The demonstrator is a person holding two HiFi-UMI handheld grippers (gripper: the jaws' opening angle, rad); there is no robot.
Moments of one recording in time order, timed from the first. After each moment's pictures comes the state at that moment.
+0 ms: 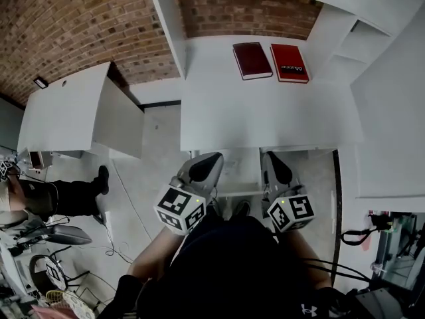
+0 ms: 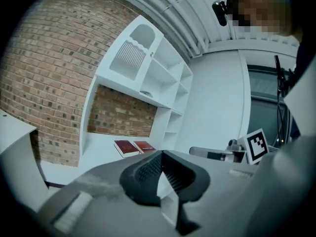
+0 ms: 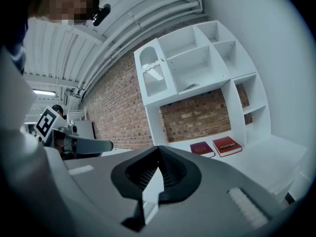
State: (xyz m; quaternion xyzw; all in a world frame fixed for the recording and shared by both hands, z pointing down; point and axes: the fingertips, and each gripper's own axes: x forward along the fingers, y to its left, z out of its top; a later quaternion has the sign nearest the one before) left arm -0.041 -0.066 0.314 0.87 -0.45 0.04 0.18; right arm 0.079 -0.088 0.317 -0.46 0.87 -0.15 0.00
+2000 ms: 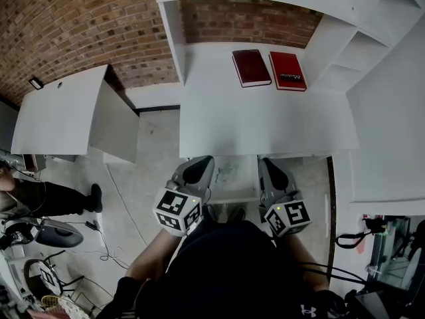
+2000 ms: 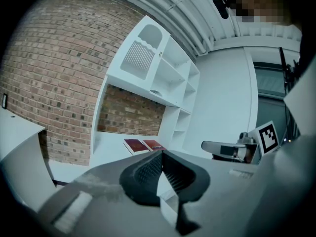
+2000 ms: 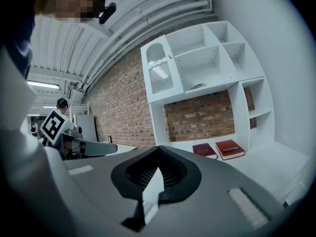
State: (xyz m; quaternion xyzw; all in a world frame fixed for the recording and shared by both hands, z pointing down) left arm -0.081 -0.080 0.333 0.86 -0.48 0.05 0.18; right arm 0.054 -0.090 0.313 -0.46 0.88 -0.13 -0.02
